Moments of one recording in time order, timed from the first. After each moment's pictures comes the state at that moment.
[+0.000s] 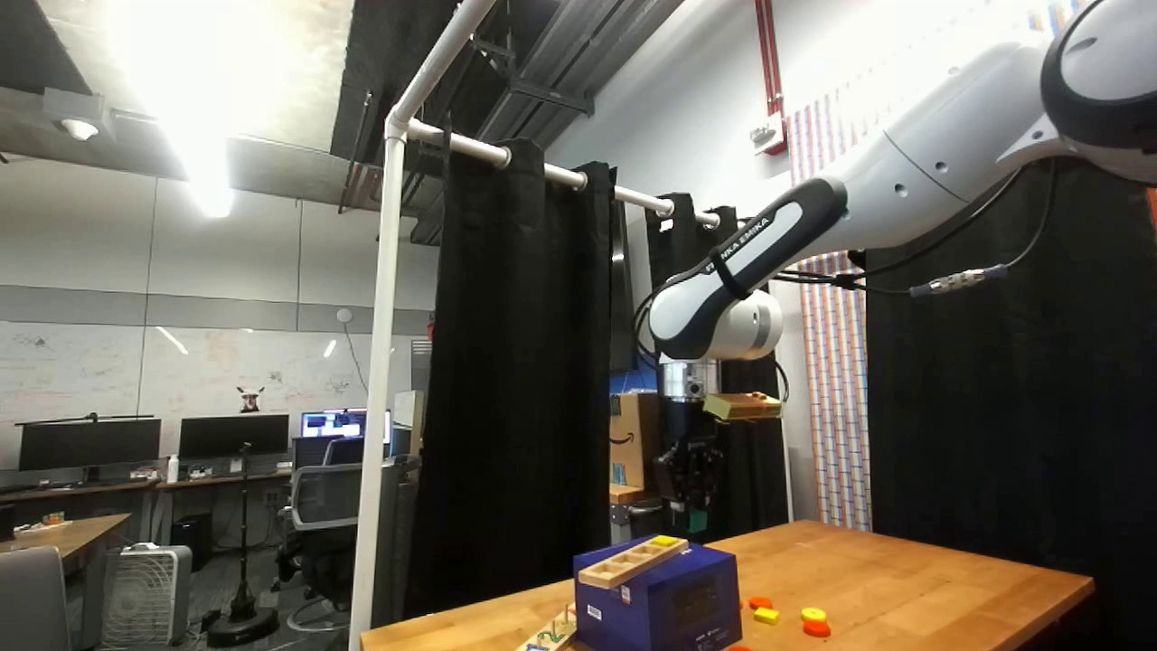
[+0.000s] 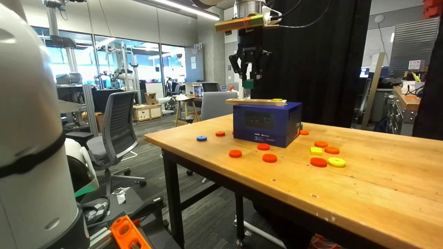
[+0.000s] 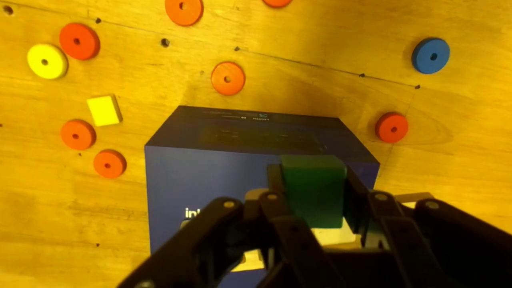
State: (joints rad) arm 0.09 -0.13 0.06 -2.15 0.01 2.10 -0.17
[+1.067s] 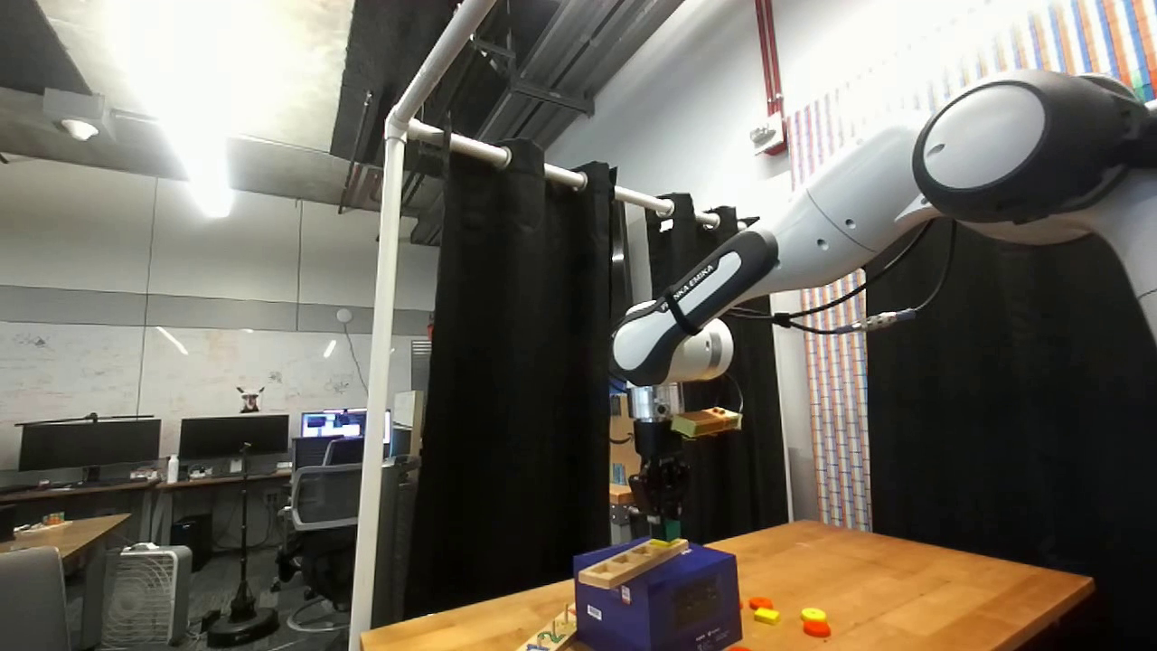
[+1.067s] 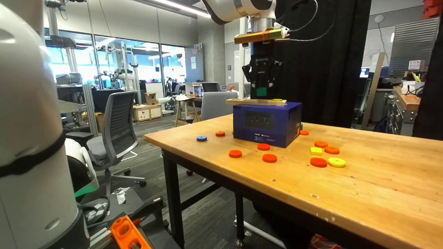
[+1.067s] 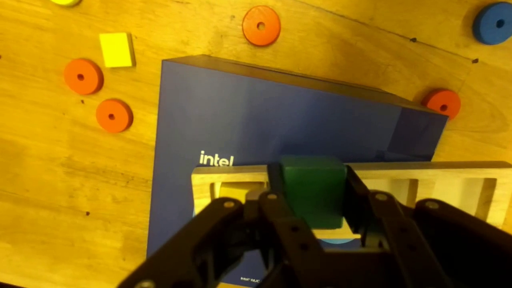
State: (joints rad) arm 0.09 0.12 0.07 -1.90 -0.07 2.05 -0.21
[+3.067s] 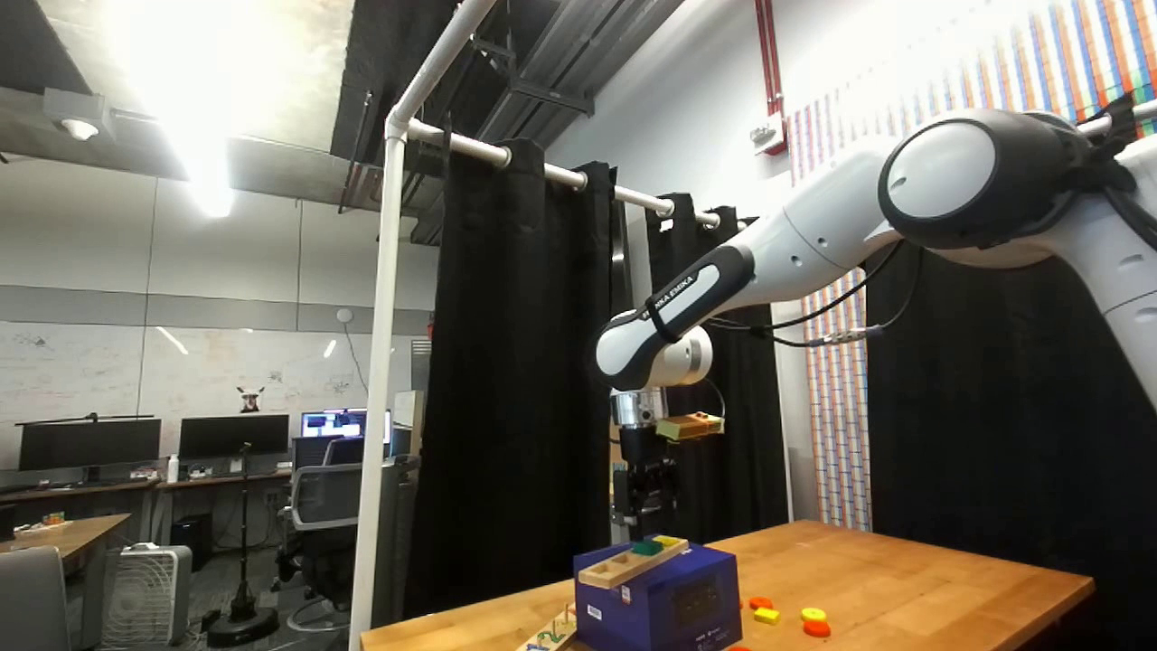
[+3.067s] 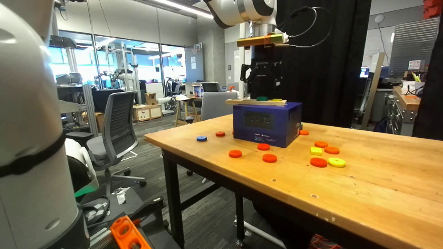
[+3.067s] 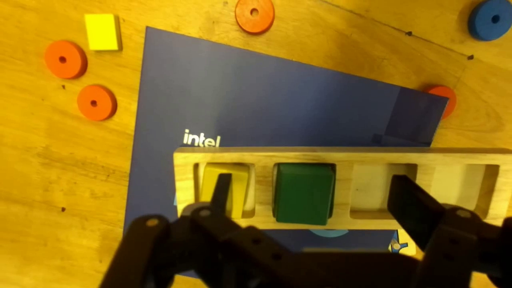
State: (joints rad) arm 0.09 0.22 0.09 -1.79 -0.08 1.97 -0.23
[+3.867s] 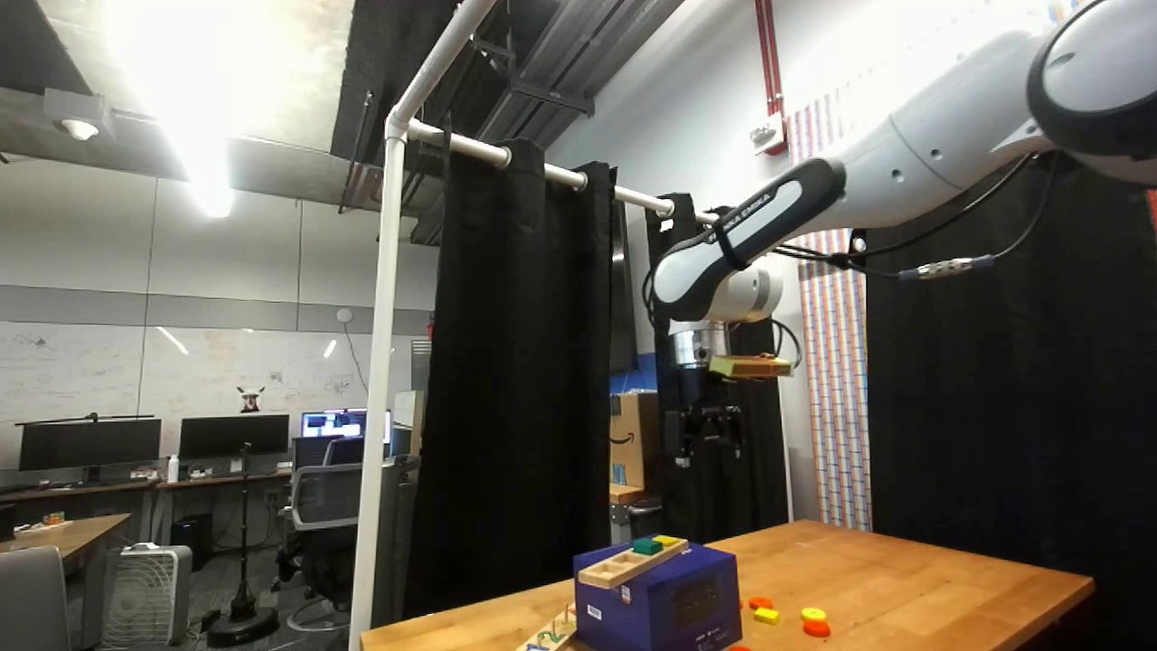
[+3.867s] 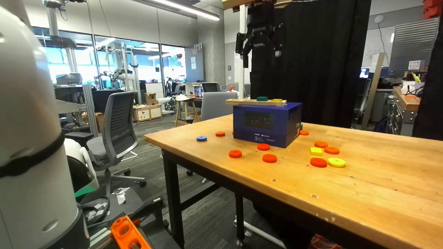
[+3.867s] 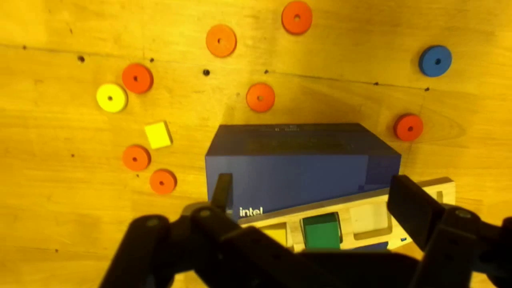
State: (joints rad) arm 0.04 -0.13 0.05 -2.02 -0.02 1.89 -0.10
